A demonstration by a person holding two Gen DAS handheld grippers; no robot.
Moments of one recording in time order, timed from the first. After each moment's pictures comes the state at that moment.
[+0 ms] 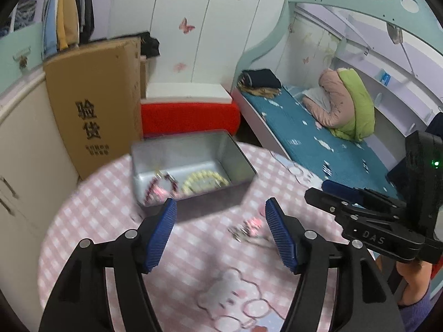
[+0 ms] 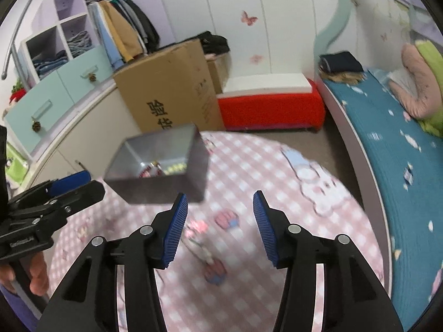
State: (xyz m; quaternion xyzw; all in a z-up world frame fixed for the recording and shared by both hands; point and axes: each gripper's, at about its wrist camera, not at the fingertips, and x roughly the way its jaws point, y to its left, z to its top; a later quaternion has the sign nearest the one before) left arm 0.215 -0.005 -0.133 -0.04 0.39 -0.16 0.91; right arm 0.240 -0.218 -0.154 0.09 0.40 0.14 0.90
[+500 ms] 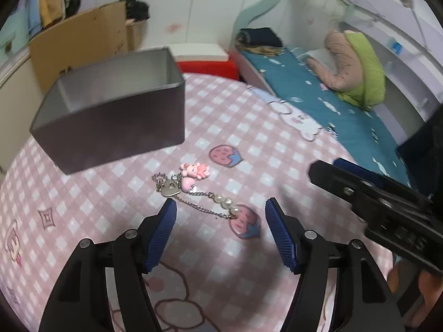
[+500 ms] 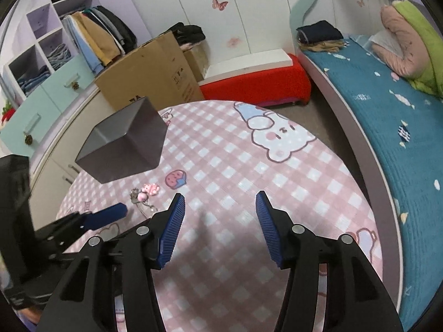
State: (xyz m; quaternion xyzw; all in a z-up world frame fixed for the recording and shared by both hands) left arm 0.220 -0.094 -0.215 -0.02 0.47 -0.14 0.87; right arm 0.226 -0.272 -0.206 0.14 0.43 0.13 0.88
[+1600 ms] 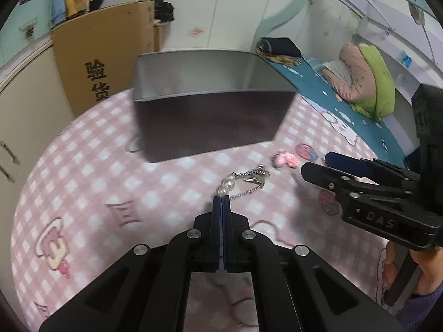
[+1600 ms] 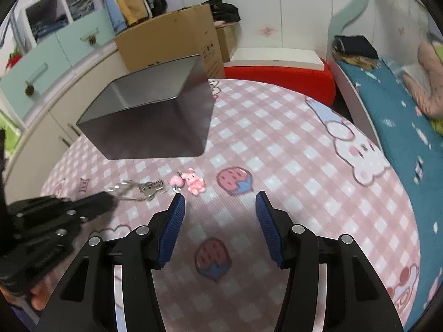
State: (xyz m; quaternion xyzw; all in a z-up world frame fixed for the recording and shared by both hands) left arm 0.211 0.010 -0.209 -0.03 0.45 -0.11 0.88; right arm 0.258 -0.167 -0.221 0.02 0.45 0.16 0.88
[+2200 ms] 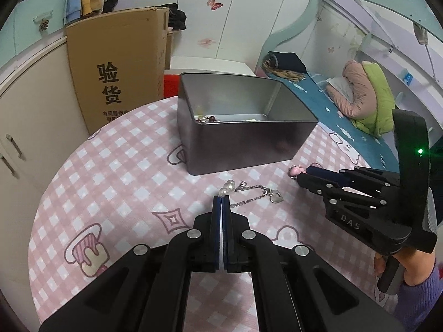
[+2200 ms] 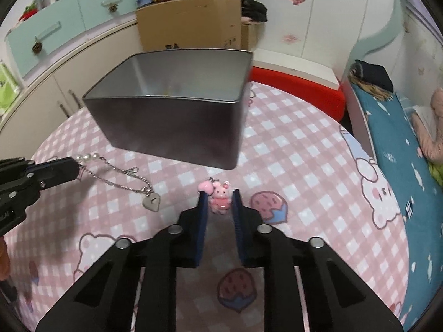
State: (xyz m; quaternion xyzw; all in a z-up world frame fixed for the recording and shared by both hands) left arm 0.204 0.047 -0.192 -0.06 0.43 -0.11 0.89; right arm 0.267 -0.124 -0.218 -0.08 0.45 0.19 0.87
